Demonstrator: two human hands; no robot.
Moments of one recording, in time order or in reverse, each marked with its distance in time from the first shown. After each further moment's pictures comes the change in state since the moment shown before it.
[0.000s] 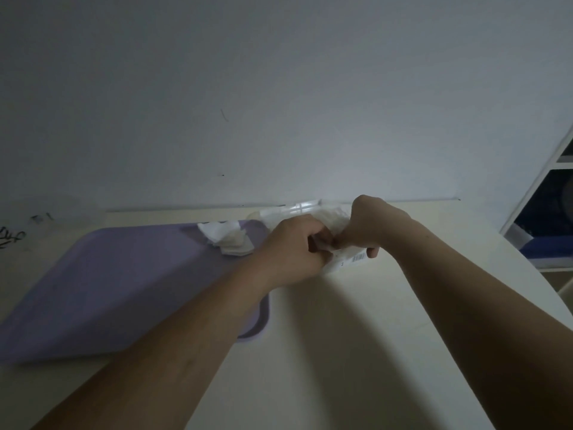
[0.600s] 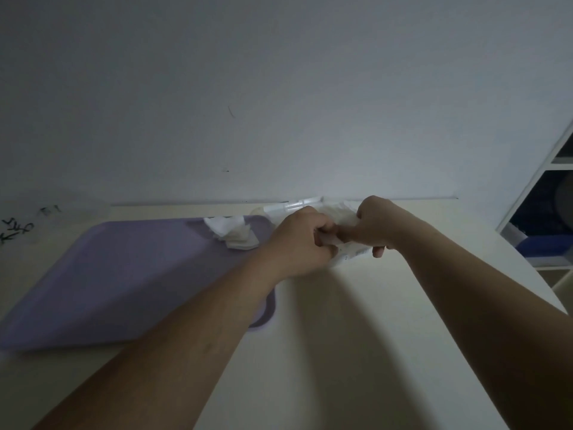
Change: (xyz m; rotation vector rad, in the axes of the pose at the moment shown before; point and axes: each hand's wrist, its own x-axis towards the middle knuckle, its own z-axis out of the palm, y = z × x) left_hand -0.003 0.002 -0.002 0.021 0.026 0.013; right_hand -0.003 0.008 0.005 0.100 -0.007 0.016
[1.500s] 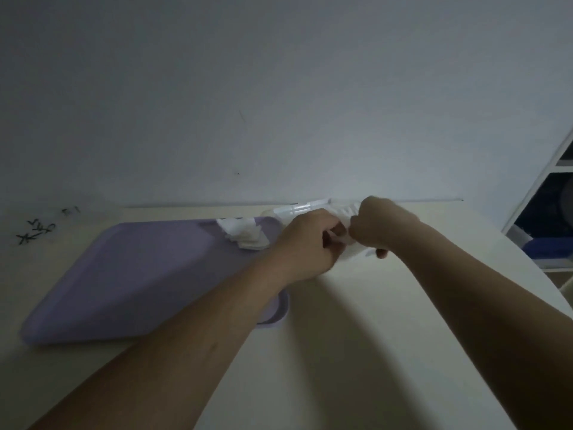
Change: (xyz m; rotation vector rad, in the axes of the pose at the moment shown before) left_hand -0.012 0.005 -0.007 0.013 0.029 0.100; right_hand -0.031 -0.027 -0.006 -0.068 0.064 -0.028
